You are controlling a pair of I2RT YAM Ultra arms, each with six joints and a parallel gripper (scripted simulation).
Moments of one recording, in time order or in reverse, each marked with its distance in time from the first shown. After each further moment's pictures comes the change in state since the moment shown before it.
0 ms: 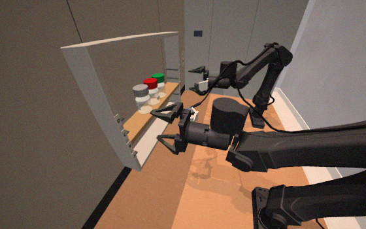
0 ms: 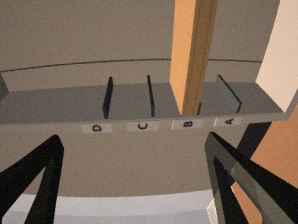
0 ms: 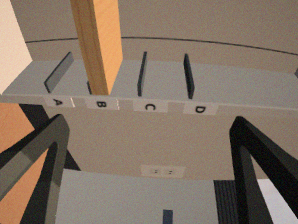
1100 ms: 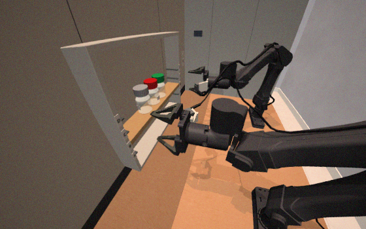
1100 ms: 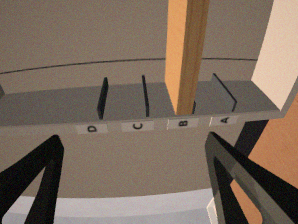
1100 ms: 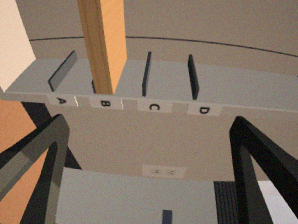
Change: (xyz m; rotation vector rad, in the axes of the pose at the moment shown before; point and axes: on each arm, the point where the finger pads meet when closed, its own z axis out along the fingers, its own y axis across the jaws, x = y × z) left arm 0.000 -0.004 0.000 0.018 0.000 0.007; right arm 0.000 0.004 0.000 -0.014 0.000 -0.008
